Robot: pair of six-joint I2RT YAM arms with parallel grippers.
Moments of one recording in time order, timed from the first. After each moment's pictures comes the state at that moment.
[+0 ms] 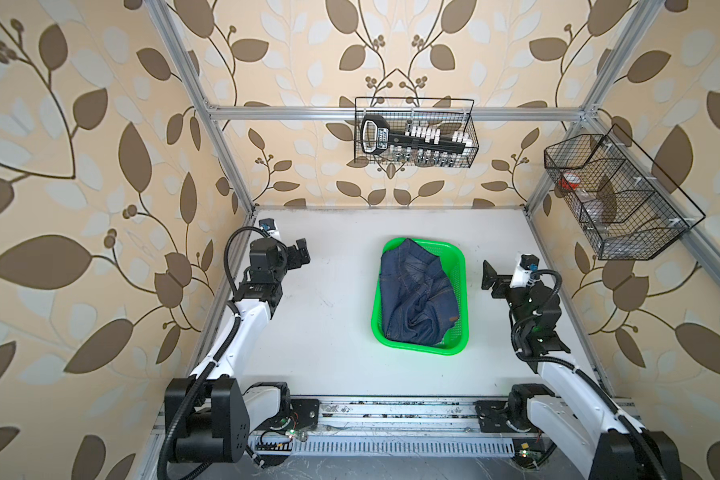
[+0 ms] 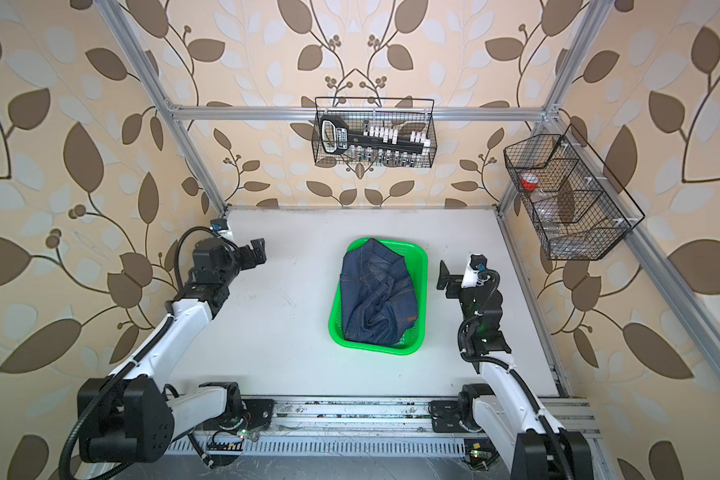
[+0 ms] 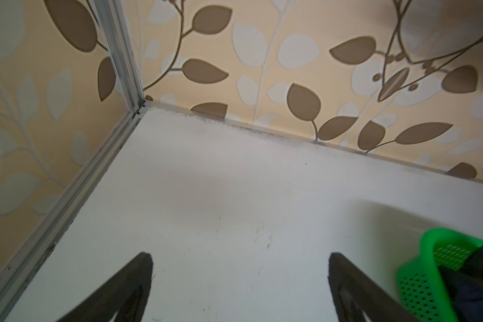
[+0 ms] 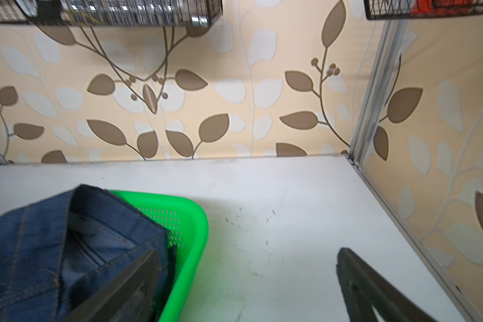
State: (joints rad) left arm 0.02 1.14 0.85 -0.09 0.02 -0.27; right arm 0.00 0.84 0.35 0.39 0.01 0.05
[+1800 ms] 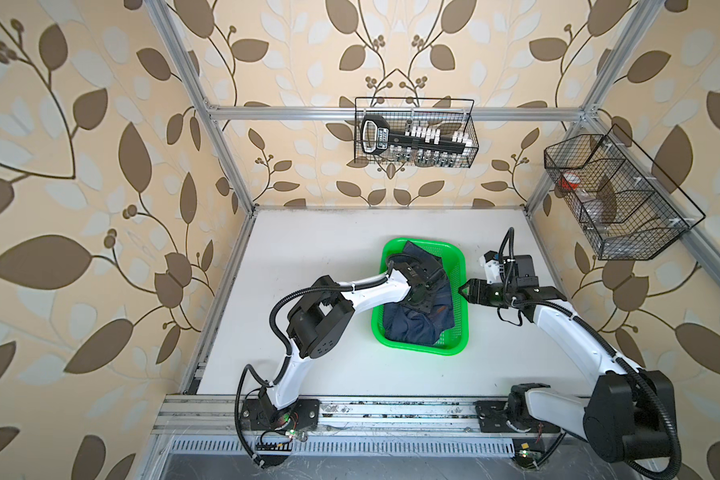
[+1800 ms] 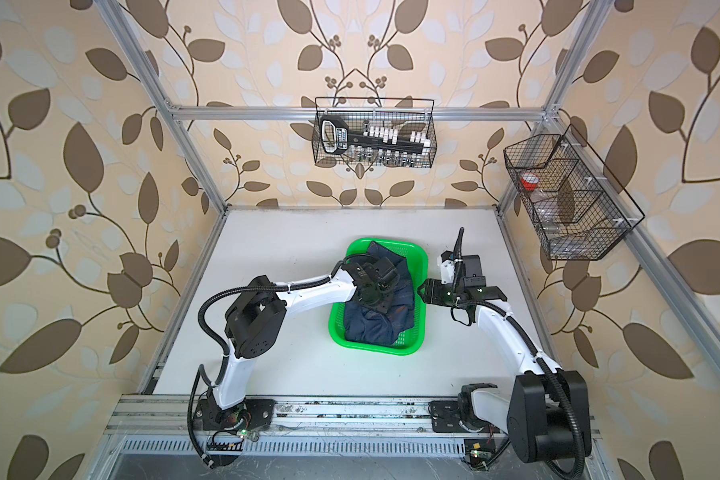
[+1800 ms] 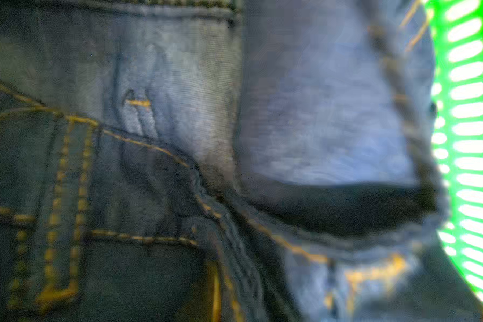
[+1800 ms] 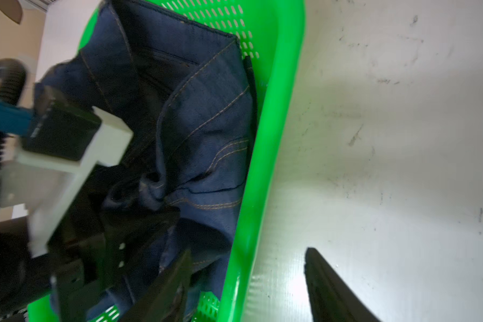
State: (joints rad) left arm -0.91 2.09 1.63 -0.71 -0.01 -0.50; right arm 0.06 1.22 0.76 -0.47 -0.30 0.24
